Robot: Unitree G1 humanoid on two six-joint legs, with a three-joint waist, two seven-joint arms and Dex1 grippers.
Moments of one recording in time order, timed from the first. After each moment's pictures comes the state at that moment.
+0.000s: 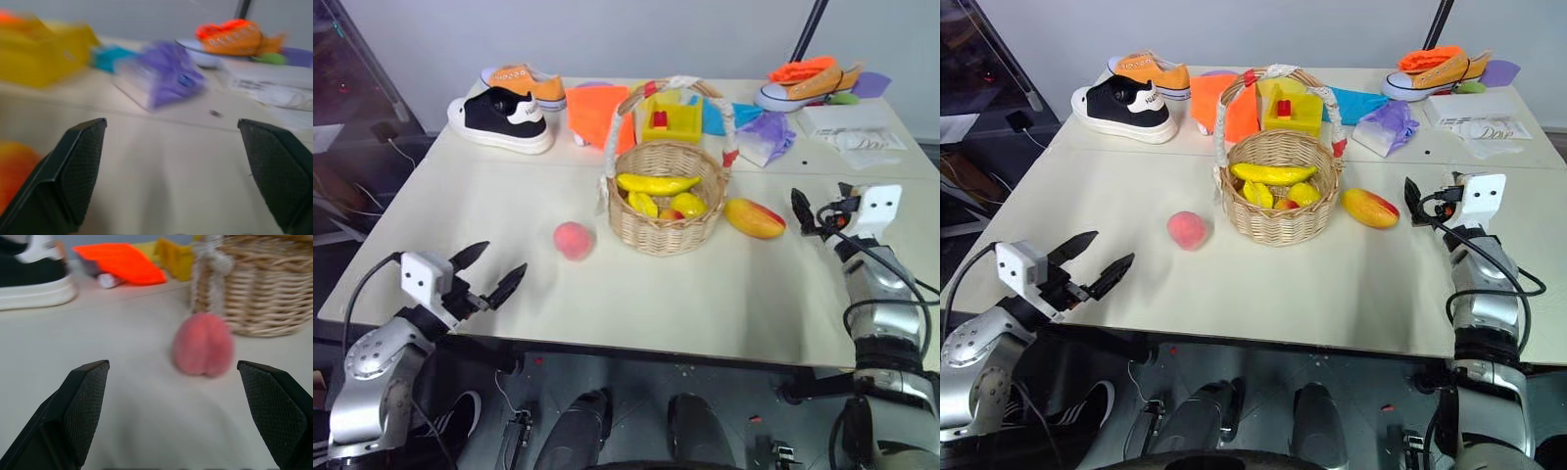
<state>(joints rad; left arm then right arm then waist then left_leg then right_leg) 0.10 0.52 0.32 -0.35 -0.54 0.24 -0.73 -0.37 -0.57 -0.34 0.32 0.41 0.02 0.54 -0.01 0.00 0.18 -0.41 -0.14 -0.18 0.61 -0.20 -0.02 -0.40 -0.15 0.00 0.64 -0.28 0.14</state>
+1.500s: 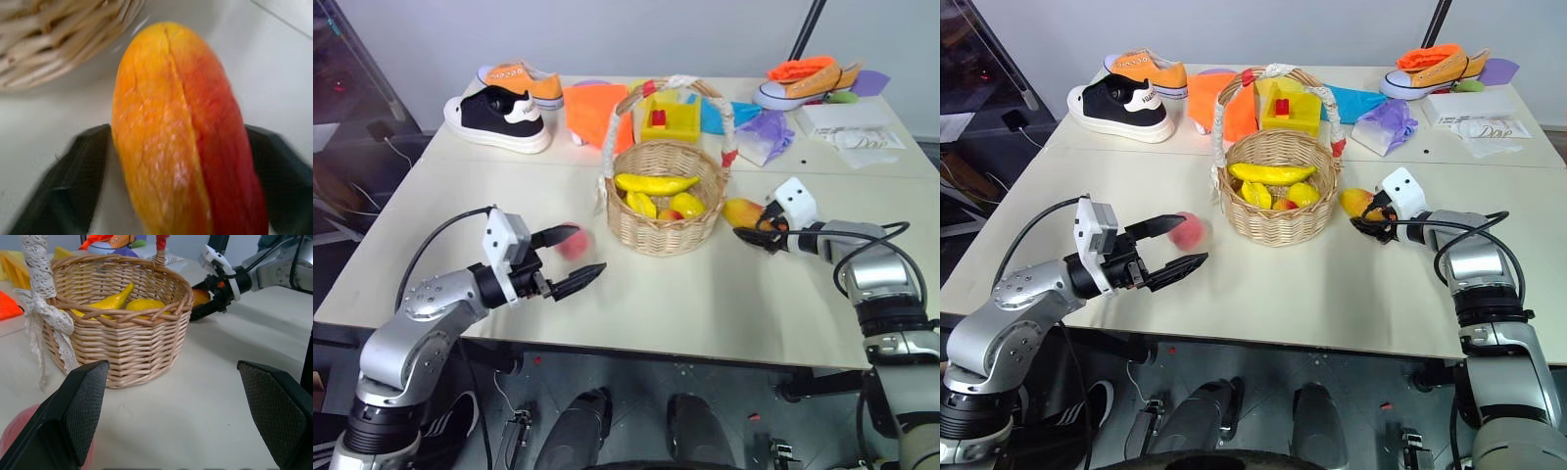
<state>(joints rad) -0.14 0.61 0.10 -0.48 -0.66 0.54 -0.75 -0.62 -0.72 0.04 0.46 0.13 0.39 0.78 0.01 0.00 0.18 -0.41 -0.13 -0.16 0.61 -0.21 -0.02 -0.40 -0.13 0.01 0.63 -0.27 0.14</state>
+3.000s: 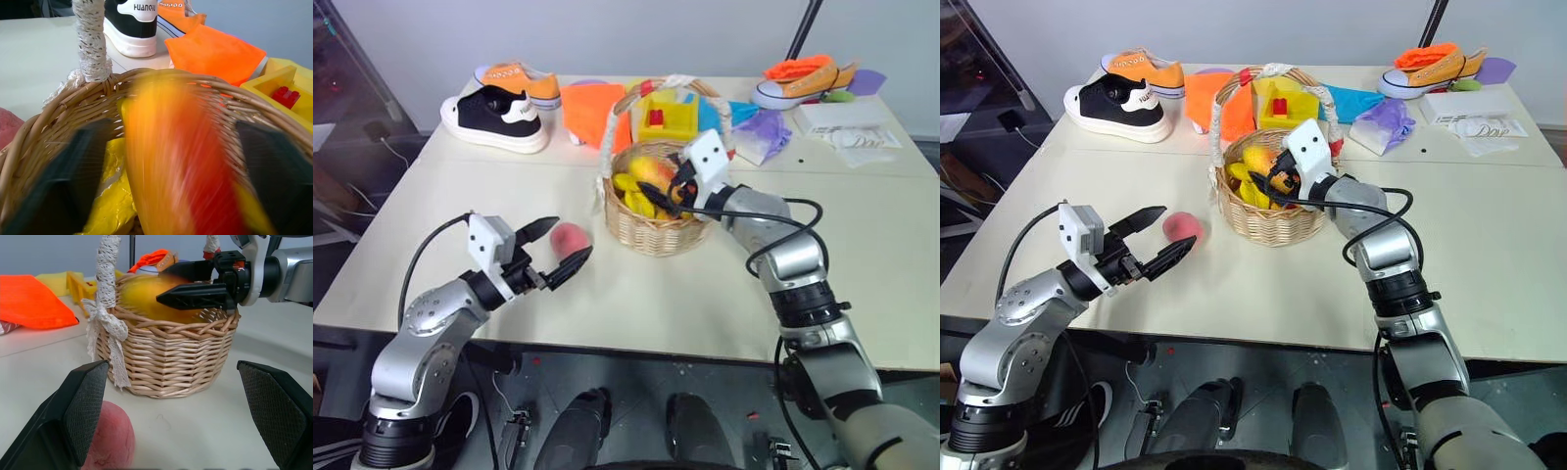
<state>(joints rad) -0.06 0.50 0.14 -0.47 -0.60 0.42 -0.63 -0.74 -0.37 0.13 0.10 0.22 0.46 0.52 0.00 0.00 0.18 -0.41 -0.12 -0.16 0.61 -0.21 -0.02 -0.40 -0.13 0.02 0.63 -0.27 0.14</state>
